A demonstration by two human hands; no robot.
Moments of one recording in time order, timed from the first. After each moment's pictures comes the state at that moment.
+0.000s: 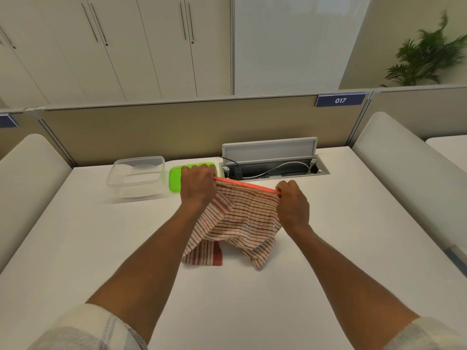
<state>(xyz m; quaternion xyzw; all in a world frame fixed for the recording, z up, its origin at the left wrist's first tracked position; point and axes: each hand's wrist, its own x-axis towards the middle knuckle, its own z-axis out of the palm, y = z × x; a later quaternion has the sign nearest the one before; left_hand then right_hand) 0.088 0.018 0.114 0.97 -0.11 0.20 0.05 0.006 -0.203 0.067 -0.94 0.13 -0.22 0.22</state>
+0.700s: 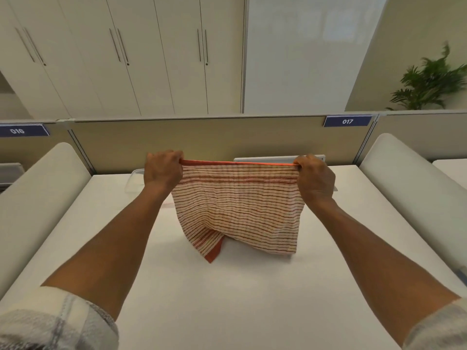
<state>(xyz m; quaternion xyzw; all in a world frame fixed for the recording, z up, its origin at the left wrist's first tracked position) 0.113 0.131 0.185 0.96 -0.08 0.26 0.00 0.031 -0.218 0.171 -0.93 0.07 -0.34 0.11</state>
